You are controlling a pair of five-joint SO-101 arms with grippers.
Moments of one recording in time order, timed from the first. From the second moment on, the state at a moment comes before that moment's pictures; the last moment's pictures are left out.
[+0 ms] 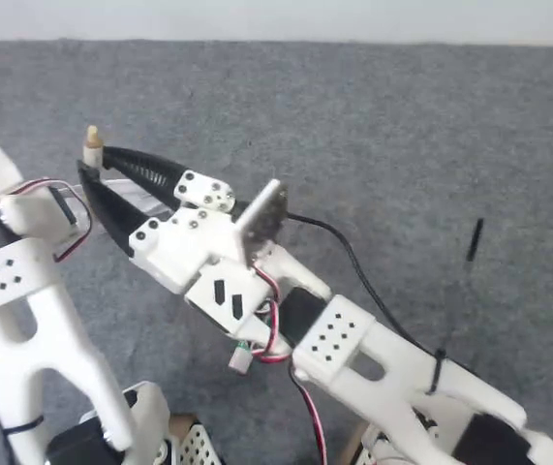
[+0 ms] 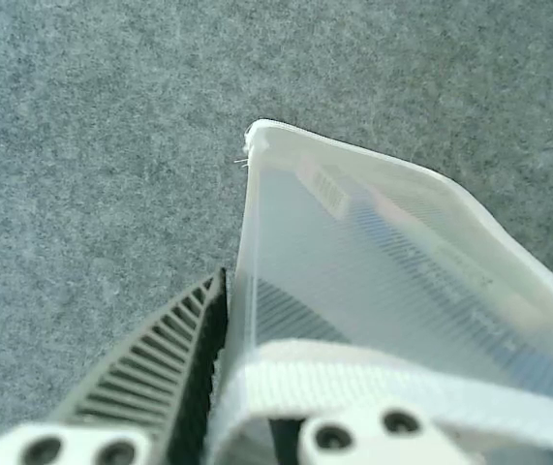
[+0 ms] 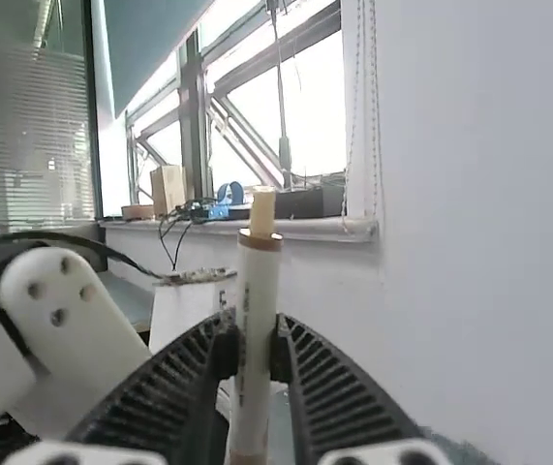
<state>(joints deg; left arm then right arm) -32.5 -26.0 15.3 88.4 12.4 -58.1 -25.2 38.8 -22.8 -7.2</state>
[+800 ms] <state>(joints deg) -32.5 -26.1 15.7 88.4 12.4 -58.1 -16.2 38.8 -23.4 -7.2</state>
